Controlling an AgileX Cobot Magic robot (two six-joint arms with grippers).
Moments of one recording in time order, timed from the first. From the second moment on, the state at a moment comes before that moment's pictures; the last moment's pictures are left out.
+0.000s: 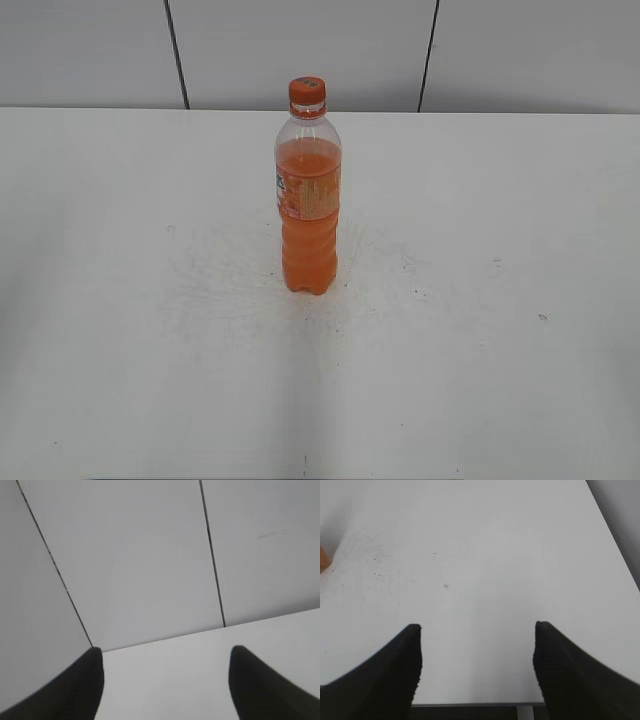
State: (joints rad) left arm -0.01 0.45 -0.57 0.19 0.27 0.02; right arm 0.10 -0.01 -0.44 -0.06 1.02 0.02
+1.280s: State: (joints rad) left arm -0.01 1.21 -0.57 0.10 -0.36 0.02; right arm 0.10 -0.01 -0.44 -0.06 1.02 0.02
